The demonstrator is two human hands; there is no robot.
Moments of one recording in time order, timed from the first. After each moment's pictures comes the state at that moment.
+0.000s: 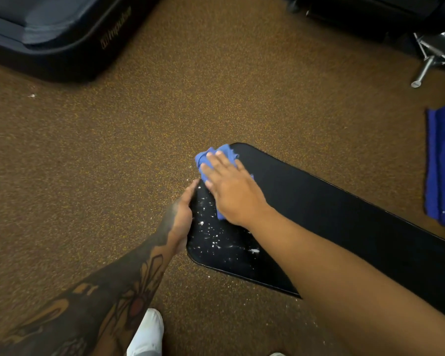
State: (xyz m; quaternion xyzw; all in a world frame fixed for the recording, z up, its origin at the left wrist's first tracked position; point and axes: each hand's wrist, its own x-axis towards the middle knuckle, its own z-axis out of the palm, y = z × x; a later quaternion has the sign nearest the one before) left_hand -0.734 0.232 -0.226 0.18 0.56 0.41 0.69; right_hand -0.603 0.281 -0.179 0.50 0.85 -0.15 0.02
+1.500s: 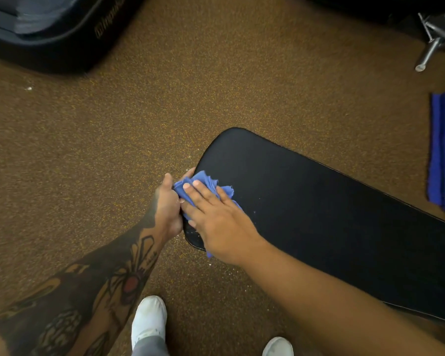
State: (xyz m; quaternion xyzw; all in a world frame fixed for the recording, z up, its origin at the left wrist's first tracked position) left_hand -0.749 0.230 -0.228 0.03 0.54 0.41 0.73; right_hand -0.610 0.192 -0.198 0.42 0.90 -0.14 0.00
